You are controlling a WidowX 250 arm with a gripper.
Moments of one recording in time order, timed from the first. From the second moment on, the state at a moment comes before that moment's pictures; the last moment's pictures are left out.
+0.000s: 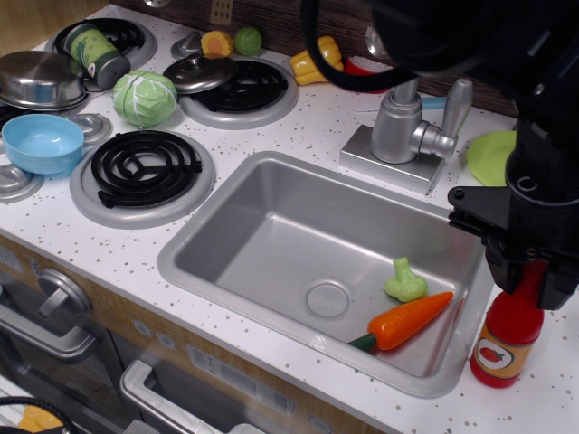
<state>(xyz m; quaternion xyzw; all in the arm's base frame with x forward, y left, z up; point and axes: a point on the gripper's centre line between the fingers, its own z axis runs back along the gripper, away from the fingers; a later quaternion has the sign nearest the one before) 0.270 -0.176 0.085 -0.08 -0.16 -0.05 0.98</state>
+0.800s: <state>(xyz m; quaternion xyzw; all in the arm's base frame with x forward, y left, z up) 0.299 -0.079 0.111 -0.03 -0.18 -0.16 0.97</state>
